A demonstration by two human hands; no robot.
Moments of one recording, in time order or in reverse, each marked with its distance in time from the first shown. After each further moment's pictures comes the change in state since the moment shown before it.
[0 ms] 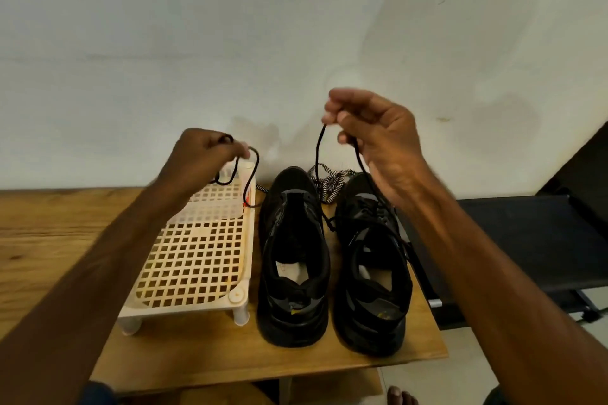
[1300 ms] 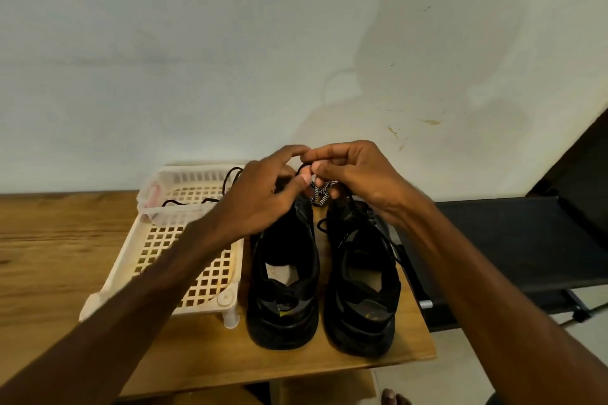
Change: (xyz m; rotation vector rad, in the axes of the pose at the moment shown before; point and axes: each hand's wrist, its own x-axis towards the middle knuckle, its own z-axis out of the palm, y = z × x) left_hand -0.038 0.026 0.074 0.188 -0.246 0.394; right_hand -0.015 0.017 -0.014 -0.369 -0.196 0.303
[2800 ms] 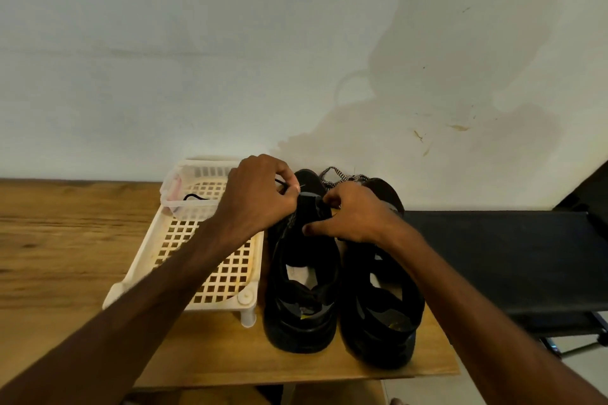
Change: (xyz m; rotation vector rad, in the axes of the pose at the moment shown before) left_hand -0.004 -0.033 -0.004 0.253 0.224 -0.217; right_hand 0.008 0.029 0.043 -0.777 -0.113 0.177
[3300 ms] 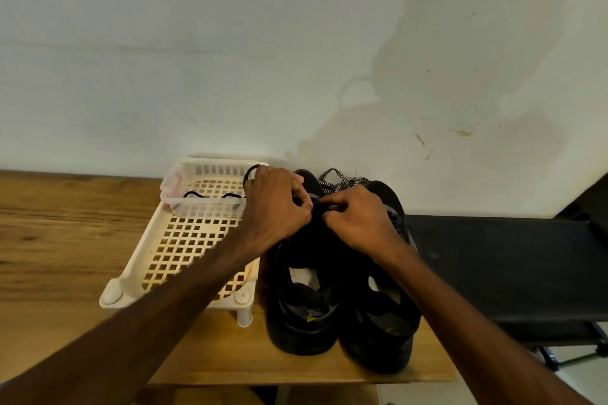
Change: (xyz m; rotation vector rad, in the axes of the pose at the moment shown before) left_hand -0.003 0.003 0.035 0.011 -0.008 -0.093; right_hand -0.009 0.007 0.013 0.109 0.201 -0.029
